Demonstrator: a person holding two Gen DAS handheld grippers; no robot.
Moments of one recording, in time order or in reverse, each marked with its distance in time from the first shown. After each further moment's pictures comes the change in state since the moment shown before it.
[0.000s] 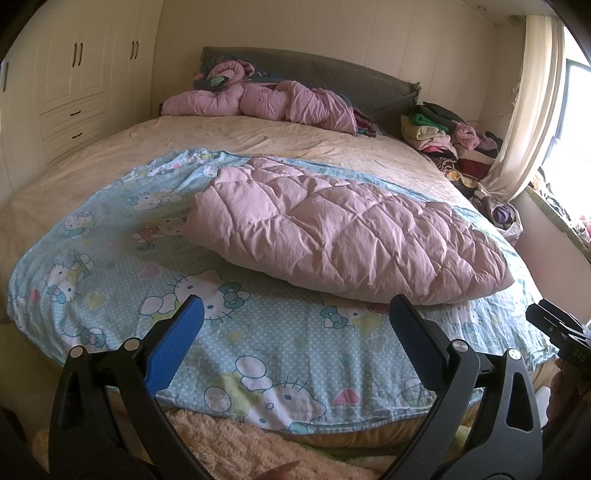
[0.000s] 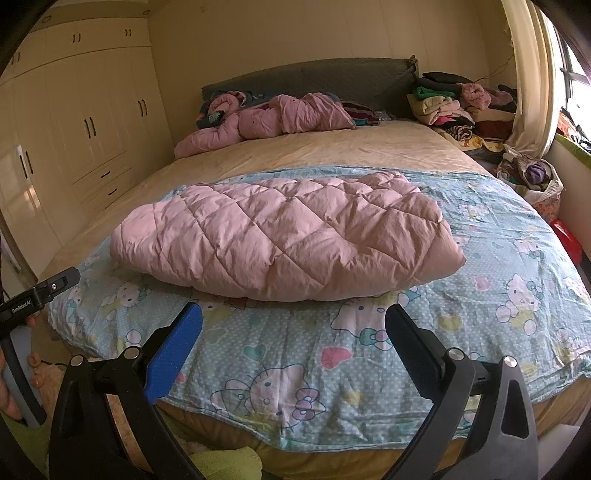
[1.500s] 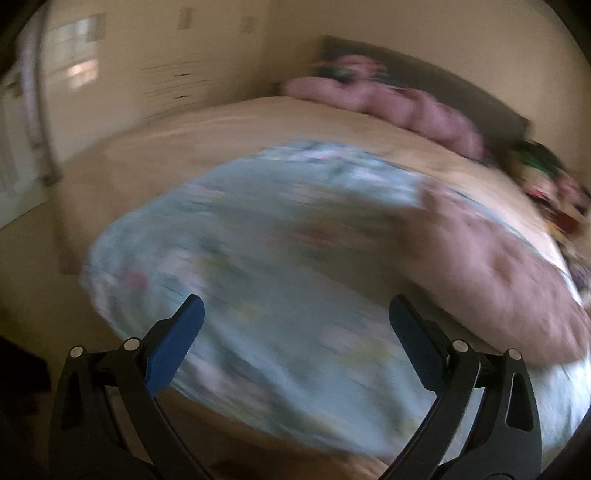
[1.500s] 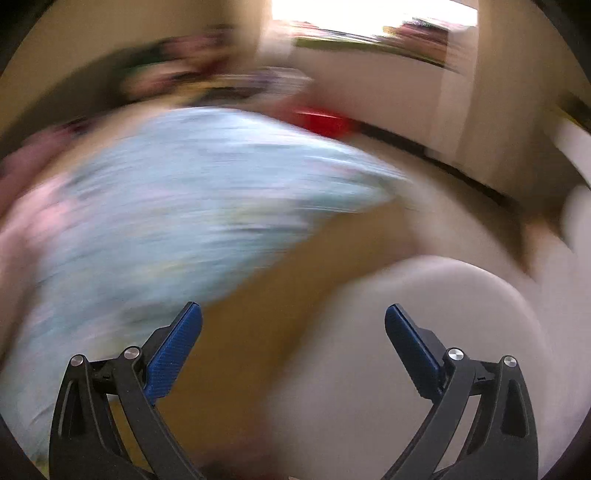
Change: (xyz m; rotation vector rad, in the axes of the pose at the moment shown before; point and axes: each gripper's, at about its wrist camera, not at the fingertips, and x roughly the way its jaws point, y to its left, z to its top) left arm 0.012 0.209 0.031 -0.272 0.024 0.405; right arm -0.117 -0.298 -0.177 0.771 0.116 -1.018
